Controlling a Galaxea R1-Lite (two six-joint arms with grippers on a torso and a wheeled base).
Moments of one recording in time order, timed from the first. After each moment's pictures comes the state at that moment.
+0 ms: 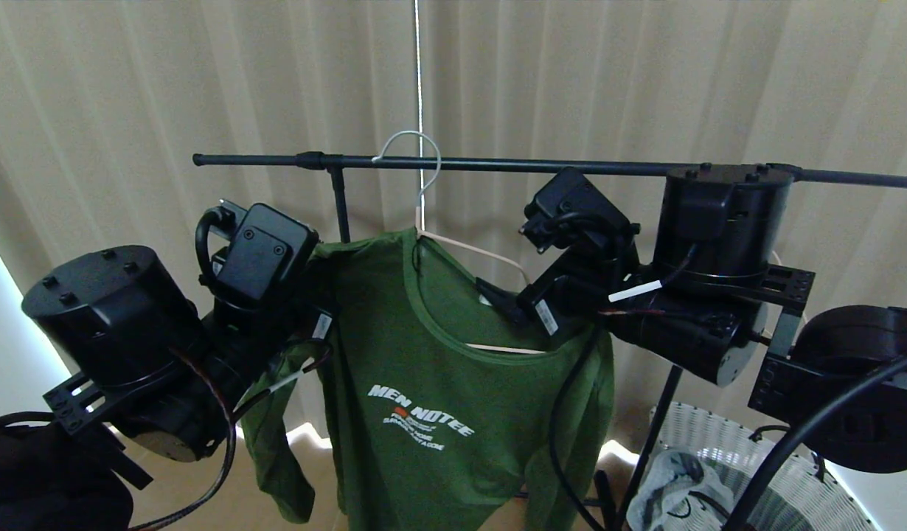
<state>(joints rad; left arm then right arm) -0.54 1.66 -0.53 -1.24 0.32 0.56 0.72 1.77 -1.02 -0.59 -0.19 -0.39</state>
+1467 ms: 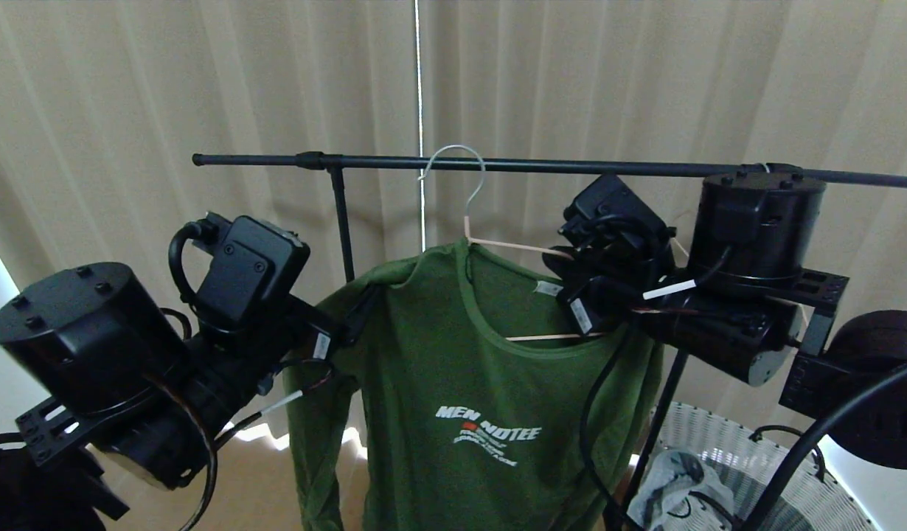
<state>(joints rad) -0.56 1.61 -0.47 -1.24 0.23 0.49 0.63 1.72 -0.94 -0.60 -0.20 -0.39</state>
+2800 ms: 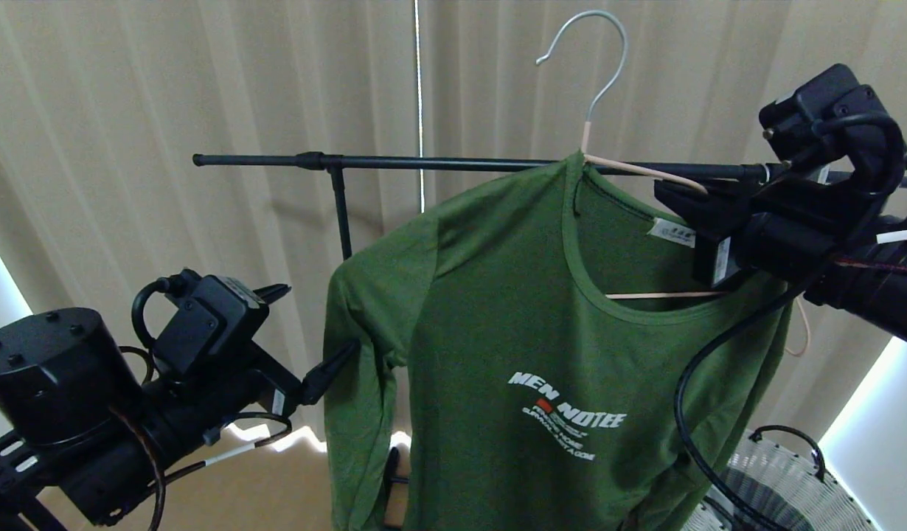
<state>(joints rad) -0.39 1.60 -0.31 -1.24 -0.08 0.44 0.51 1.44 -0.86 -0.60 -0.13 -0.37</state>
